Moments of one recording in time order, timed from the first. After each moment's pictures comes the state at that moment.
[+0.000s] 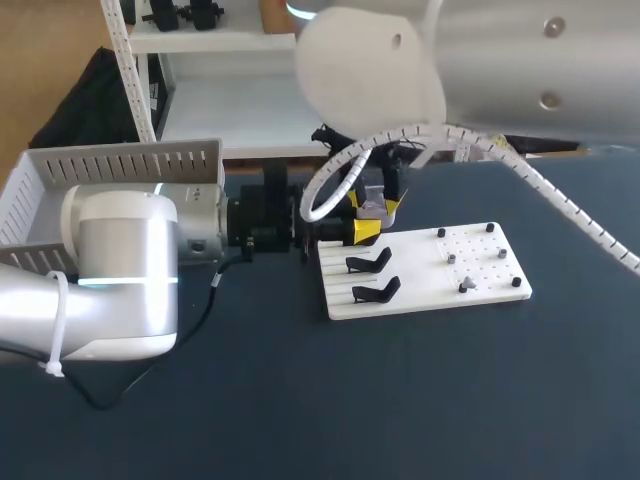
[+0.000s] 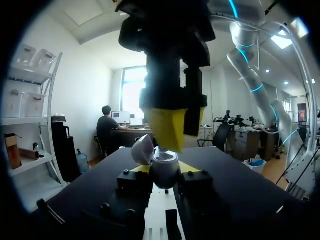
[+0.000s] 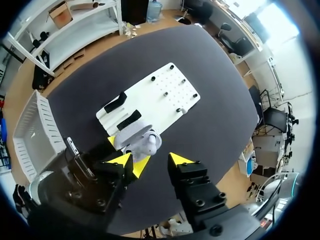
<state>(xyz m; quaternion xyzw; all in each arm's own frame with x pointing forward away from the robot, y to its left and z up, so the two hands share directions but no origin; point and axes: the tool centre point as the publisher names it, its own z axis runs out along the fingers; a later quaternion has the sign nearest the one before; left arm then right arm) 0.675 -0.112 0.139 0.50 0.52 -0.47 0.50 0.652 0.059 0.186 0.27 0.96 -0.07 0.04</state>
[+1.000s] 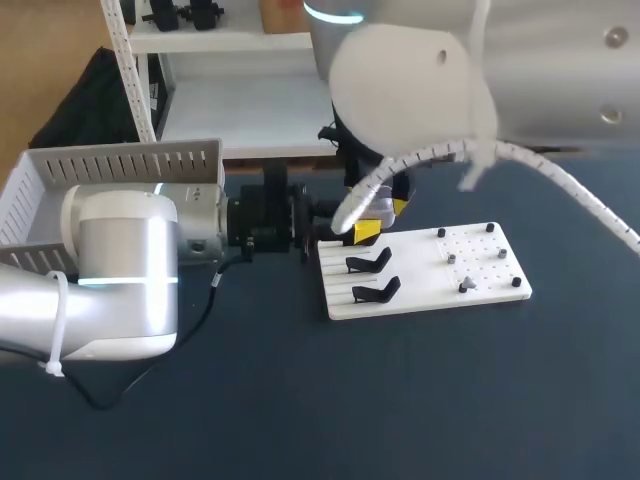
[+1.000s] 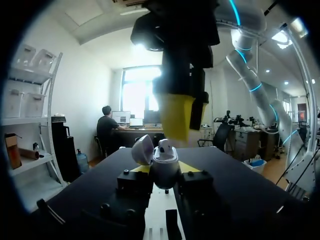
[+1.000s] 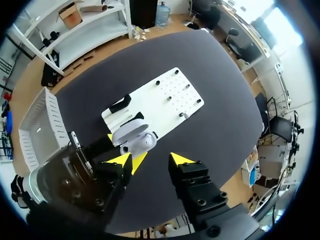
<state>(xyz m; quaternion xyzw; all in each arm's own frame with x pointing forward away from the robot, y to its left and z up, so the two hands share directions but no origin) 0.675 -0.112 0.140 0.50 0.52 -0.47 0.50 0.649 0.053 0.193 0.24 0.97 -0.04 0.07</state>
